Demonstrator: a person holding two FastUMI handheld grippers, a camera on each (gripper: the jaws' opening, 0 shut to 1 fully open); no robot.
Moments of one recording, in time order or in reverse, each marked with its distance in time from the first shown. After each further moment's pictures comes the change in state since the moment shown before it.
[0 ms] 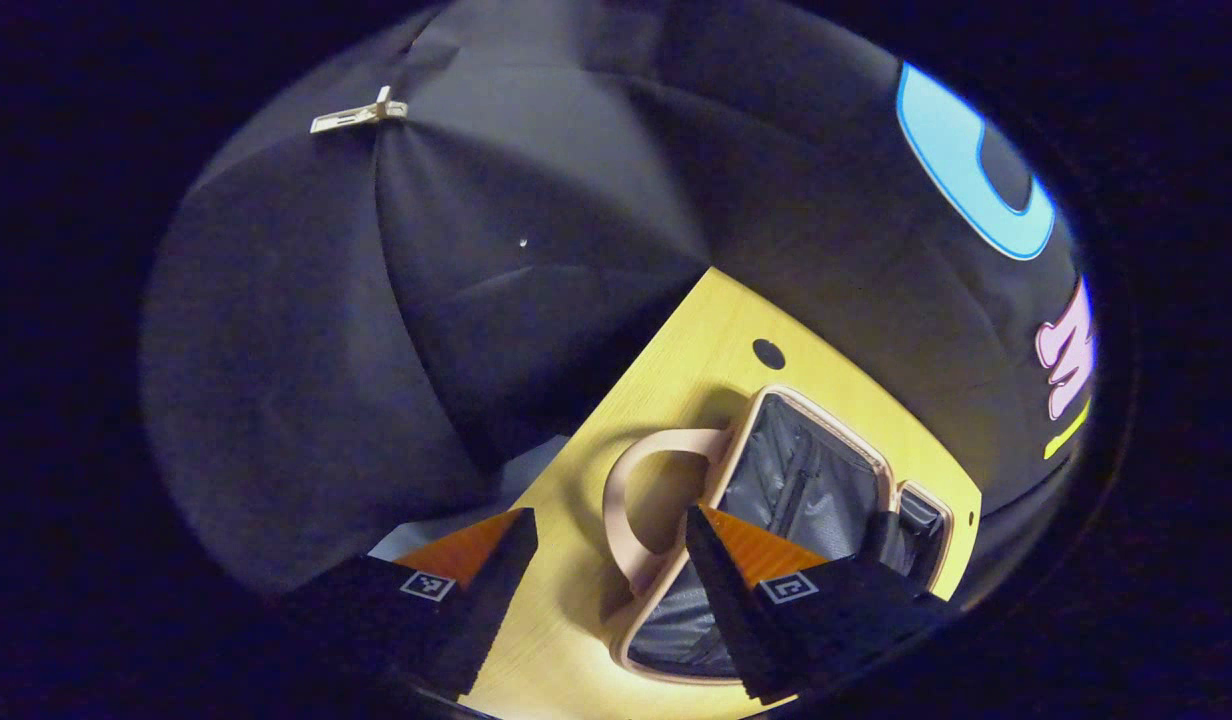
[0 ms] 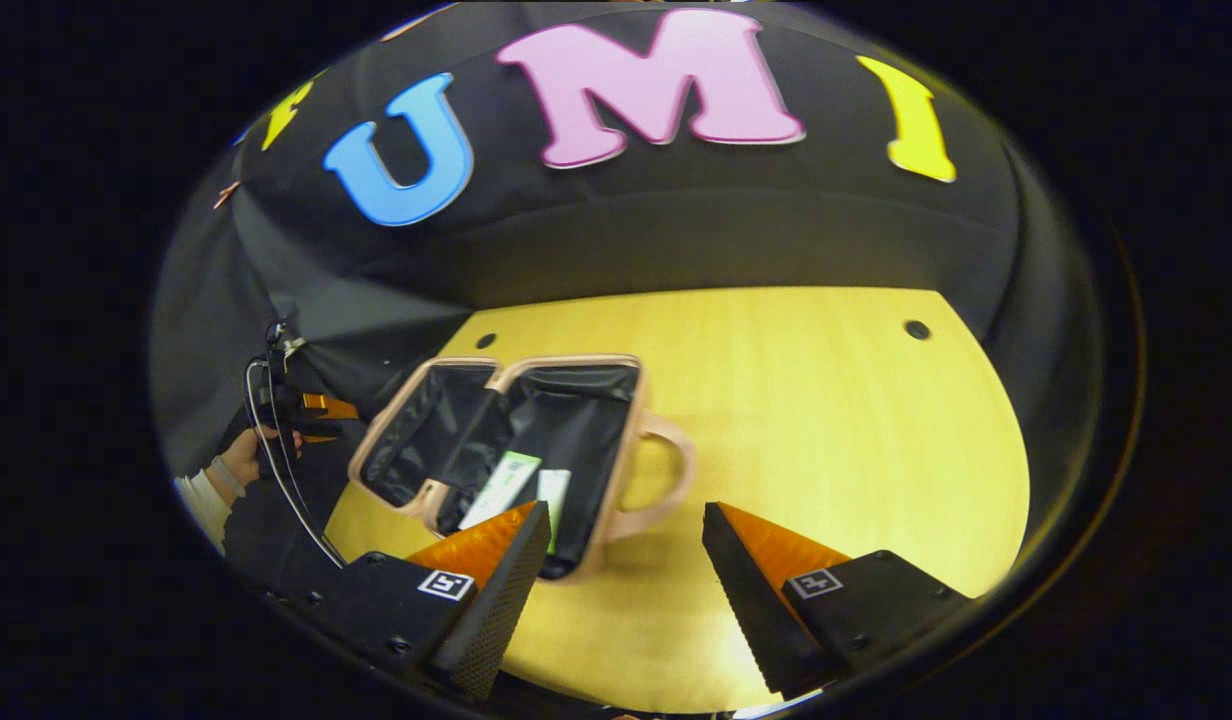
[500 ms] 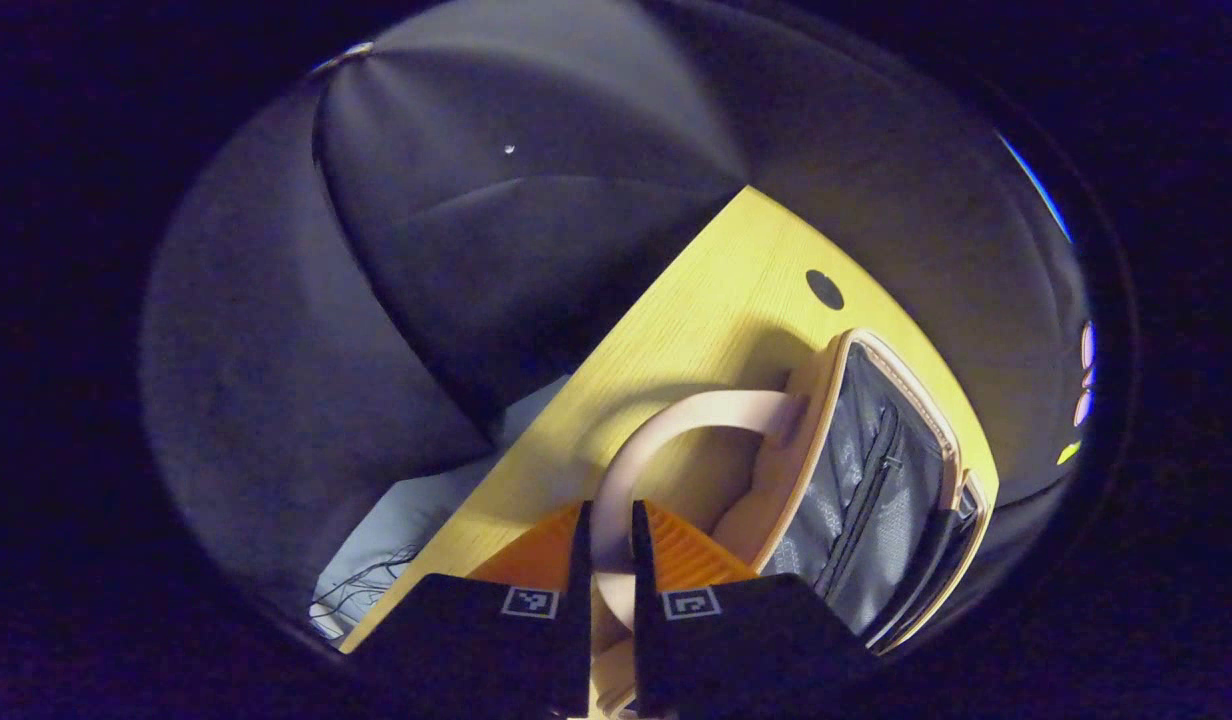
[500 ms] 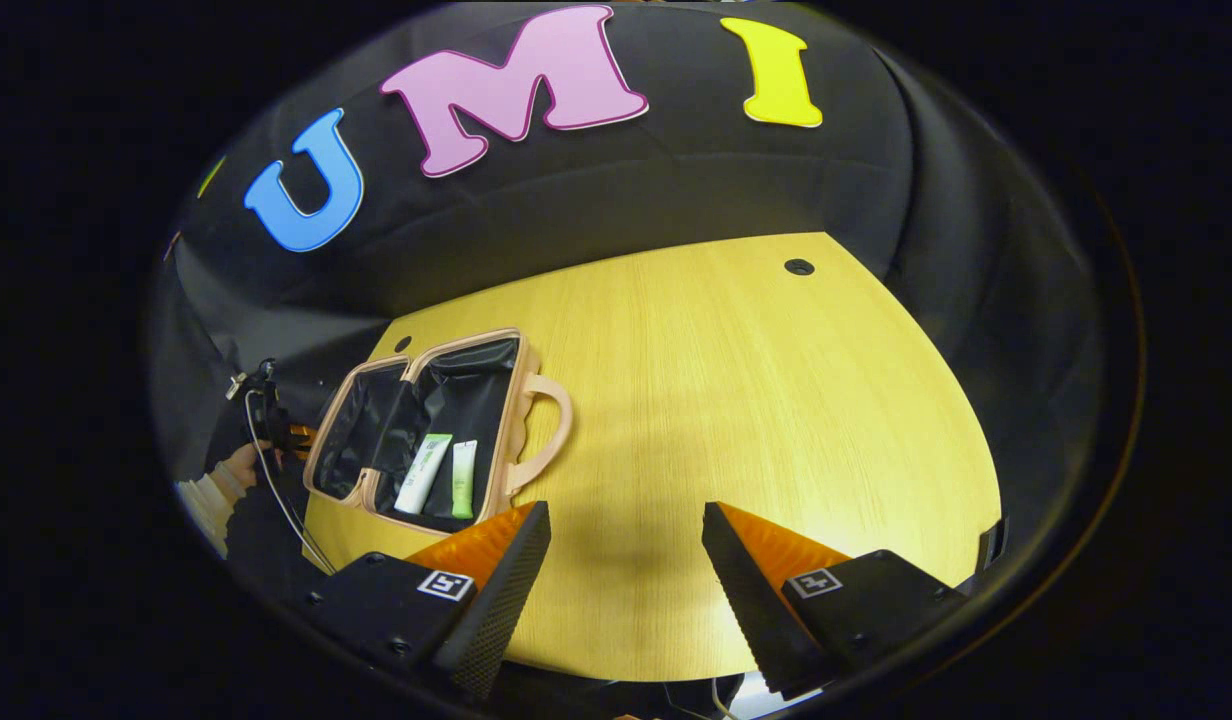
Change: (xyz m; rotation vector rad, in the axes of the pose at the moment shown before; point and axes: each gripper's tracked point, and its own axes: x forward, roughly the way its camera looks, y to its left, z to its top) left arm 0.061 -0.006 -0.027 0.047 0.194 0.054; right arm -0.035 -0.059 -0.029 0.120 0.055 -0.129
